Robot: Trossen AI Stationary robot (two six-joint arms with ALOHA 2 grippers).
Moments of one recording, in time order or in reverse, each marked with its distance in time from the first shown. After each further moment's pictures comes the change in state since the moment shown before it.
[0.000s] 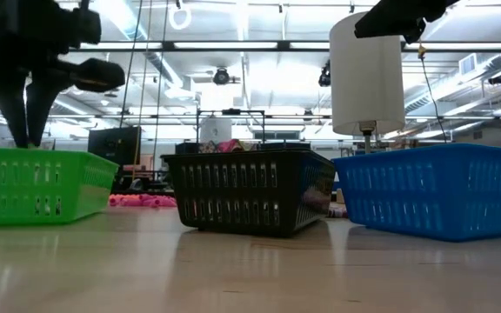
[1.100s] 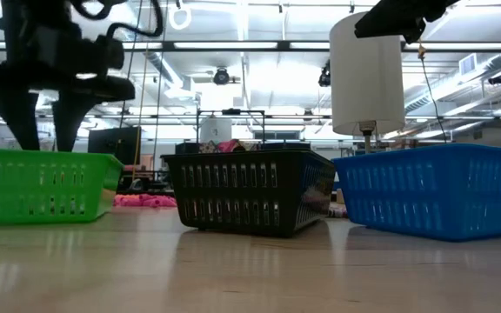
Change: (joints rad) left arm 0.038 0.094 0.033 0.002 -0.060 -0.099; right arm 0.000 0.000 0.000 0.000 -0.001 -0.001
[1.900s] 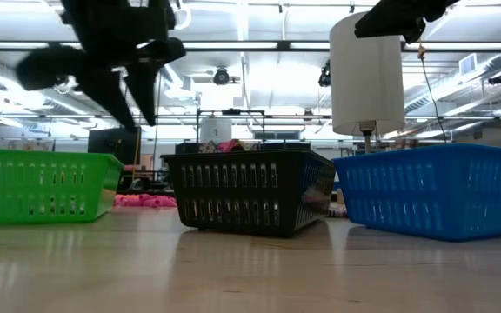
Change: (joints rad) left arm 0.100 0.000 0.099 0.157 -0.296 0.240; right arm 0.000 0.000 0.000 0.000 0.000 -0.004
